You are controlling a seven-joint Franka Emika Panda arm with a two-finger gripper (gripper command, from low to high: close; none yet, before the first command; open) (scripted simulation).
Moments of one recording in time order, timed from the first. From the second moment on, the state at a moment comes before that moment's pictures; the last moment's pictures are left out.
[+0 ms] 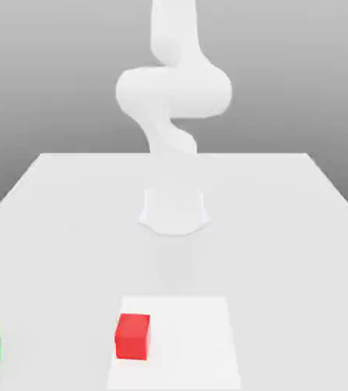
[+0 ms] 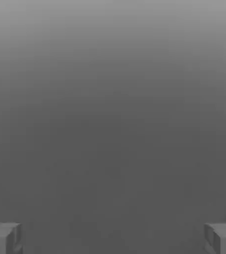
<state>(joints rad) 0.00 -0.71 -0.01 -2.33 0.00 2.34 0.79</state>
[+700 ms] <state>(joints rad) -0.04 0.06 -0.10 -2.62 0.03 2.72 0.69</state>
